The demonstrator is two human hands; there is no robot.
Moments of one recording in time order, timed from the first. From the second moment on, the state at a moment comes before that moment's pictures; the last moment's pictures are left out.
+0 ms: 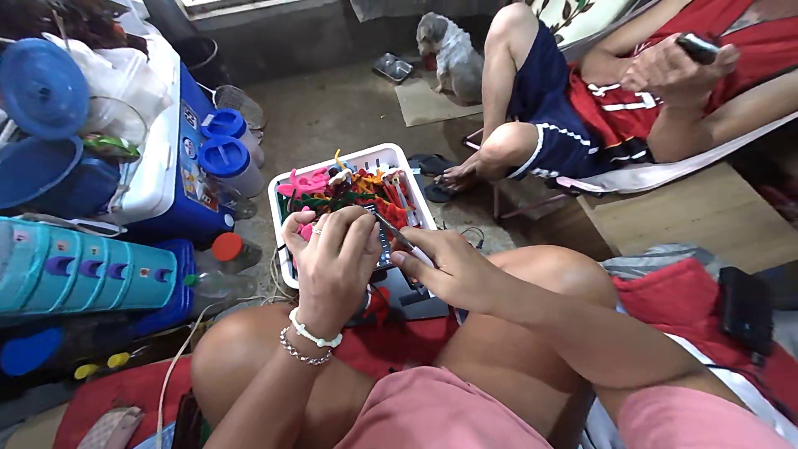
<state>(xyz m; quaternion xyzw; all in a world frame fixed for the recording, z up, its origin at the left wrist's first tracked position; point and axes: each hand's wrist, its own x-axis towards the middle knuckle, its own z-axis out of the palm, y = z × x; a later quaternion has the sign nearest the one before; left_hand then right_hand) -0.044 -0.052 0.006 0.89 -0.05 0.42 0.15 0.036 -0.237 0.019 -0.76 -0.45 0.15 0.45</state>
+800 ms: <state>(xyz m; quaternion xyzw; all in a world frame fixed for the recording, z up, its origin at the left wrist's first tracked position) -0.054 -0.046 0.021 0.54 -0.05 -0.02 0.84 0.081 -0.230 0.003 -0.65 -0.65 -0.14 0.36</state>
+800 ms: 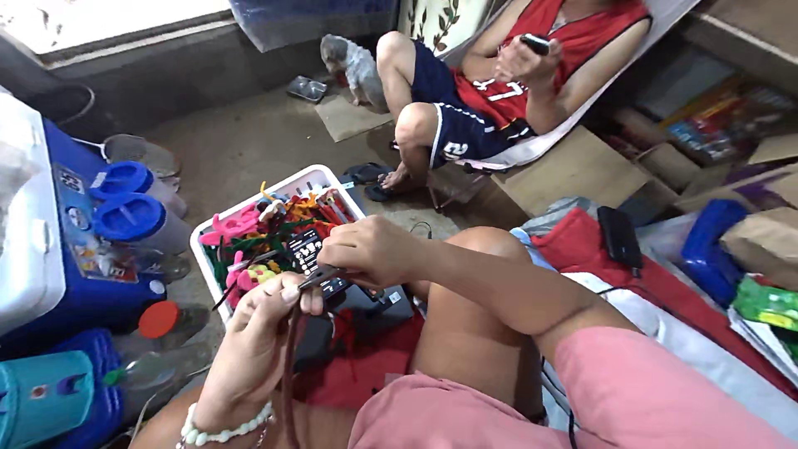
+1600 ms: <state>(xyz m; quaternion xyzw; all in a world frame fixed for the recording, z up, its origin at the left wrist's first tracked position) -0.051 -0.048 0.008 0.37 -0.04 -0.25 0.89 0.099 -0.240 0.018 -0.63 -0.70 -0.21 0.26</state>
